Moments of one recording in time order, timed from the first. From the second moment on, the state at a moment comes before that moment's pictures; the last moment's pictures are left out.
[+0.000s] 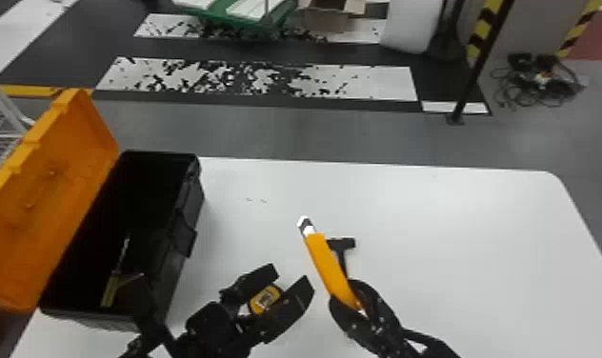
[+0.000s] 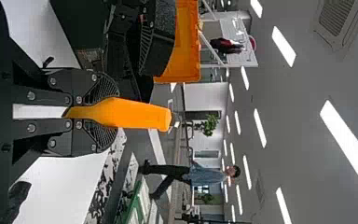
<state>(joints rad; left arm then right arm) 0.65 0.28 -0.11 -2.07 0.78 0.31 -0.52 0.73 0.00 0.07 -1.78 0.02 -0.50 0.70</state>
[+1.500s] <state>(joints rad) 0.62 0.26 -0.11 -2.10 0.80 0.42 -0.59 0.70 0.00 0.12 -1.76 0.05 -0.50 0.71</state>
